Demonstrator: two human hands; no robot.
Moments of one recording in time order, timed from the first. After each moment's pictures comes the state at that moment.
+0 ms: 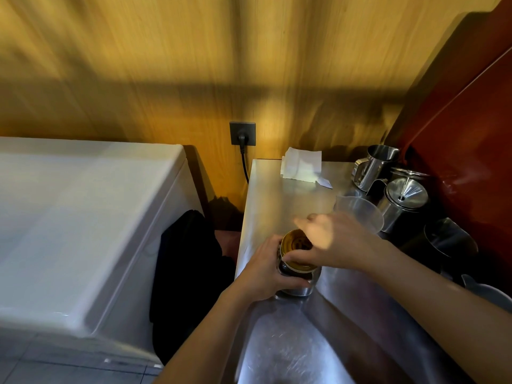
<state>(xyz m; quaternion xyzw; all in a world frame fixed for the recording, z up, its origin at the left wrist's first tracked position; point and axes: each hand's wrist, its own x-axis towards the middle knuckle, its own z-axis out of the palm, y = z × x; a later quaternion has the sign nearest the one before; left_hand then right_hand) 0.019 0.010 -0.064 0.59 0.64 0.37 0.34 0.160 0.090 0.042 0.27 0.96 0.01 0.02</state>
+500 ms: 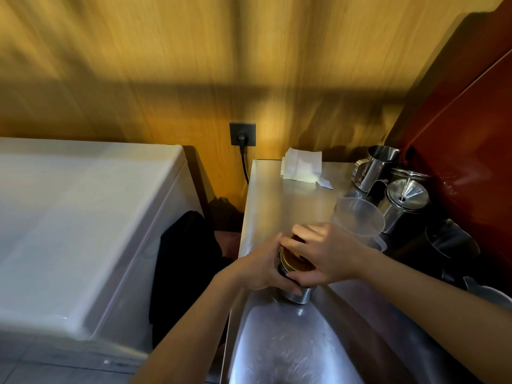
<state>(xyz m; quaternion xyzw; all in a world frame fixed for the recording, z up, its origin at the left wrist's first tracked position) 0.004 0.016 -0.034 0.61 0.57 0.29 0.46 0.166 0.090 0.020 0.07 0.99 0.06 -0.07</state>
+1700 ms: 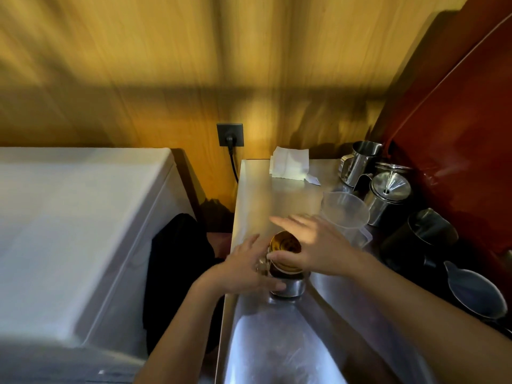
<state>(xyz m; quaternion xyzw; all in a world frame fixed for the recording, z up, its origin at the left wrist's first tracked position) 0.001 -0.009 -0.012 0.62 0.66 0.14 0.41 0.162 0.071 0.023 0.28 0.94 -0.11 -0.12</state>
